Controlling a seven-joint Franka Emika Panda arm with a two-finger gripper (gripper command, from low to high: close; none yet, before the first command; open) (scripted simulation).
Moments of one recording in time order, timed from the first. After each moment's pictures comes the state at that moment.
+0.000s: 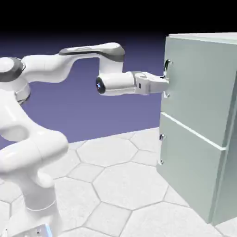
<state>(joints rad) -1.04 -1.01 1.08 -2.39 2.67 2.69 -1.06</state>
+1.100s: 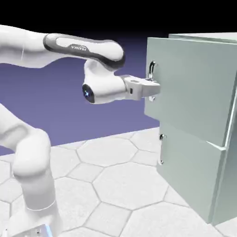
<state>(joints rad) -0.08 -0.71 0.21 -2.57 2.61 2.77 -1.72</state>
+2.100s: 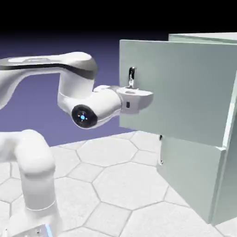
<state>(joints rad) 0.07 -1.18 -0.45 -2.88 1.31 2.35 -1.00</state>
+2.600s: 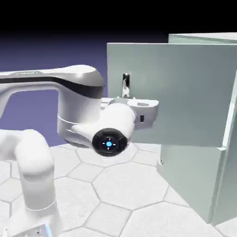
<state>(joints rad) 0.15 -1.05 -0.96 -2.56 0.79 1.70 -0.93</state>
